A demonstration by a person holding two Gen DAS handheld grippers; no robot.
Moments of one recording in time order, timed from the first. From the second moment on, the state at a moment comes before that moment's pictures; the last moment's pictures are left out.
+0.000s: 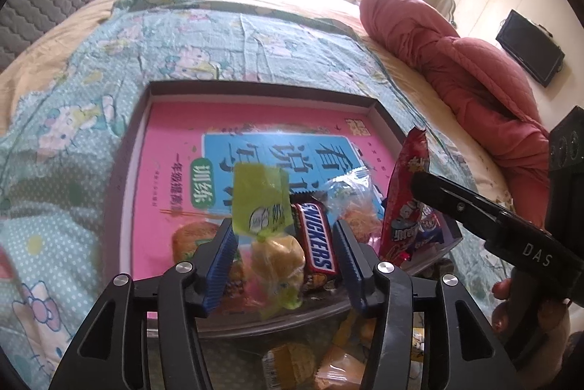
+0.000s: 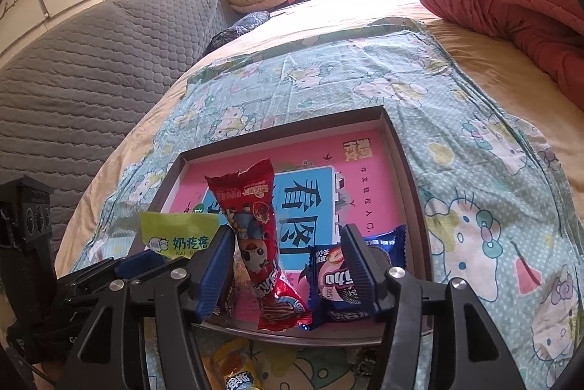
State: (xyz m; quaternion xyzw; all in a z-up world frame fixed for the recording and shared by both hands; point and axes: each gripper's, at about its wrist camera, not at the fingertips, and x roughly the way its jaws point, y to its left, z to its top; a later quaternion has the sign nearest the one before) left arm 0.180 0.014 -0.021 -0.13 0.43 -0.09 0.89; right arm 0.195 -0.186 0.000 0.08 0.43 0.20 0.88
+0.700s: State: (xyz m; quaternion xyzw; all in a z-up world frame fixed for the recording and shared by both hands) left arm 0.161 0.034 0.014 -0.11 0.37 -0.06 0.92; right arm 0.178 -0.209 0.029 0.09 0.37 0.20 0.90
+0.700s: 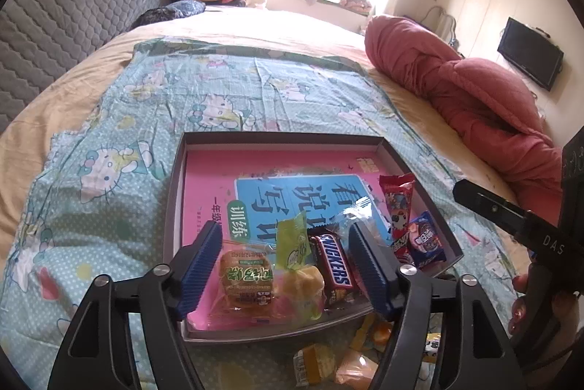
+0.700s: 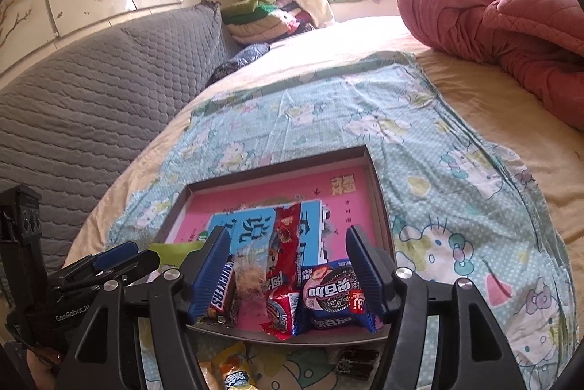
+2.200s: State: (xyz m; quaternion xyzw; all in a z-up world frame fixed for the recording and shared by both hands) left arm 0.087 0.016 -0.003 -0.08 0.44 -0.08 0.89; right arm 0.104 -0.202 0.043 0.00 0.37 0.22 0.90
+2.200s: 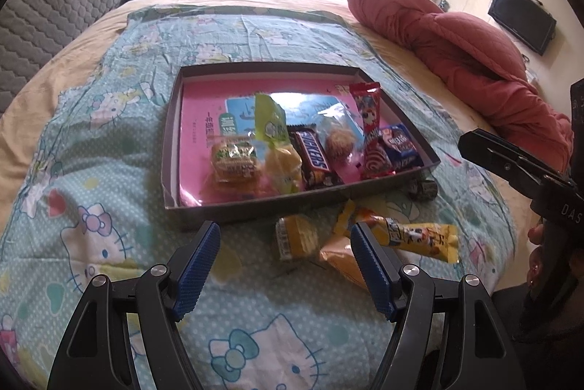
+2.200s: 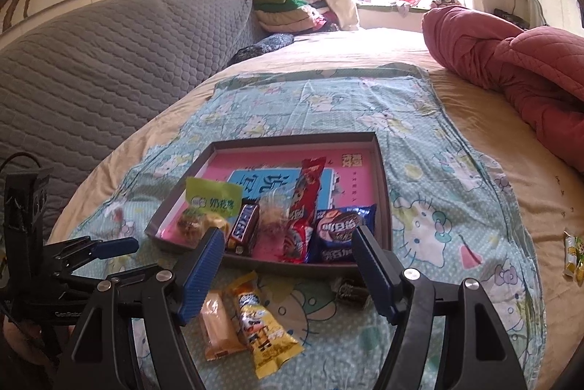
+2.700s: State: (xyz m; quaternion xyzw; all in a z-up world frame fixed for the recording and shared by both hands) left arm 0.072 0.001 -0.014 -0.10 0.47 -0.11 0.87; right arm 0.089 -0.192 0.030 -0.04 0.39 0.25 0.89
